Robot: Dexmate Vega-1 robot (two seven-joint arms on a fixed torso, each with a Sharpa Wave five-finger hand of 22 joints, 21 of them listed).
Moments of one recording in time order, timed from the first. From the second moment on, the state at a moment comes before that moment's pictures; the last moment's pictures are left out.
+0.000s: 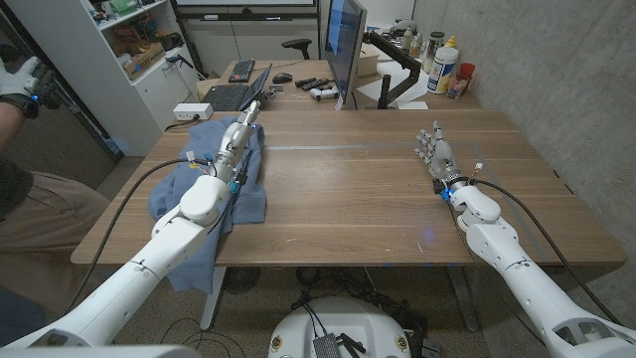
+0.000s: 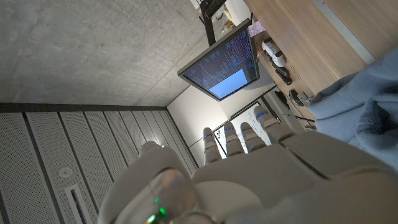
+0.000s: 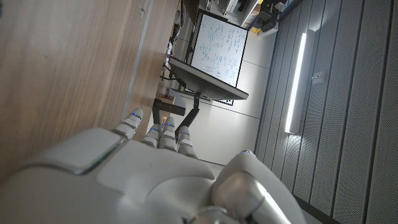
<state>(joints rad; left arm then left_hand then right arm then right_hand) 1.02 0.64 0.27 -1.67 -0.33 -0.22 0.22 0.30 0.11 -0.13 0.04 0.26 0.10 -0.18 0.19 0.18 0.06 -0.06 0.20 0.18 -0.03 -0.04 0.18 0.17 0.08 0.03 0.19 0.17 -0.93 -0.40 -0.17 -1.34 0.52 0.22 0.13 0.05 0.09 -0.05 0.09 0.30 0.01 0.03 0.19 0.18 0.04 0.08 0.22 0.18 -0.10 0.02 0.18 0.17 -0.01 0.06 0.19 0.17</state>
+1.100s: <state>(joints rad) 1.08 0.67 0.20 -1.74 -0.13 -0.16 0.34 0.30 0.11 -0.12 0.03 0.26 0.11 -0.18 0.19 0.18 0.05 -0.06 0.20 0.18 -0.10 -0.03 0.18 0.17 0.01 -0.01 0.18 0.17 -0.92 -0.41 -0.18 -1.36 0.50 0.20 0.11 0.05 0.09 -0.05 0.09 0.30 0.01 0.03 0.19 0.18 0.04 0.08 0.22 0.18 -0.10 0.02 0.18 0.17 -0.01 0.06 0.19 0.17</state>
